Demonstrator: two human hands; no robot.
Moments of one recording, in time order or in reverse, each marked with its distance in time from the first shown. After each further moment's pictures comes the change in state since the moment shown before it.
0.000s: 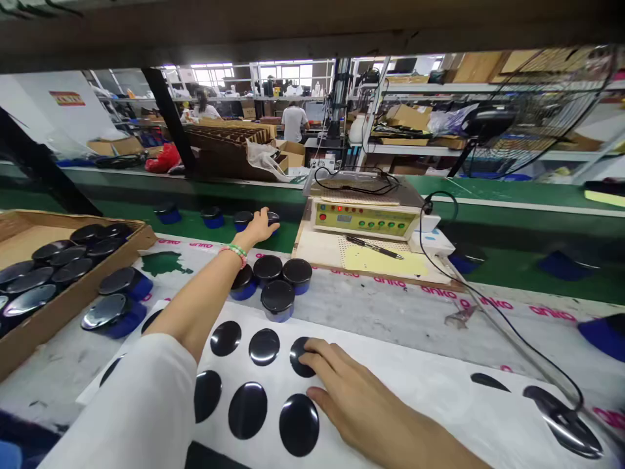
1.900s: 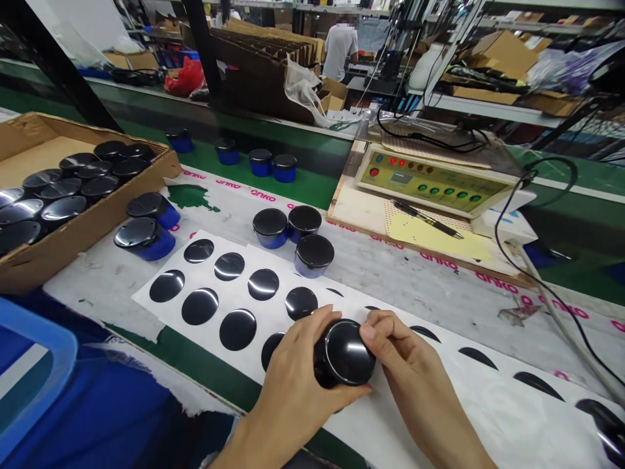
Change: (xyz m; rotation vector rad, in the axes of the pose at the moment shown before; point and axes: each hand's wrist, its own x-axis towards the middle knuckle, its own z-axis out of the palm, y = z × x) left_hand -0.300 0.039 0.062 -0.672 -0.017 -0.144; right_hand -0.002 -0.002 0.023 1.071 0.463 0.456
